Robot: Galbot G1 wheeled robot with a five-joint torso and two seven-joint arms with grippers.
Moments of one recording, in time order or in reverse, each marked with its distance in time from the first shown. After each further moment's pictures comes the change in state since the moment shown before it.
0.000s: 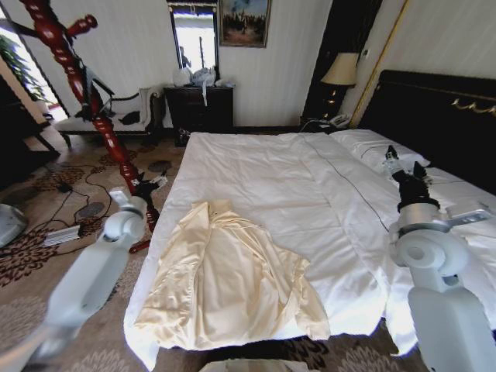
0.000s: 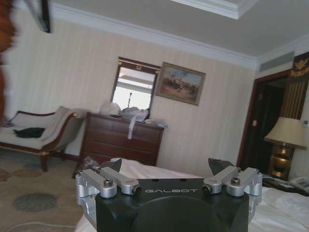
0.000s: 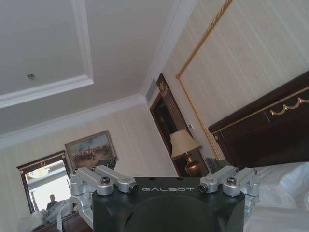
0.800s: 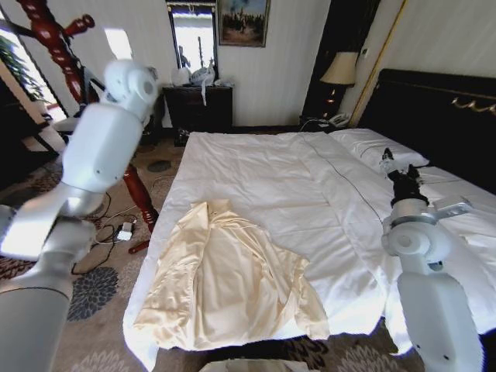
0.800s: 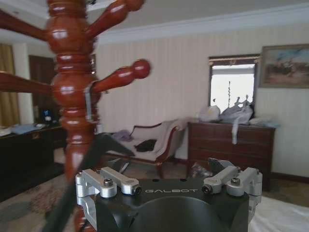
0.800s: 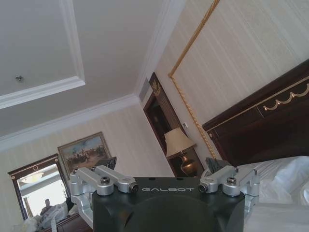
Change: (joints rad) left arm -0.878 -0.007 0.271 0.219 -0.221 0.671 -0.706; right arm 0.076 0.007 -0.032 -0.079 -0.002 0.010 0.001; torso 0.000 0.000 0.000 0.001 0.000
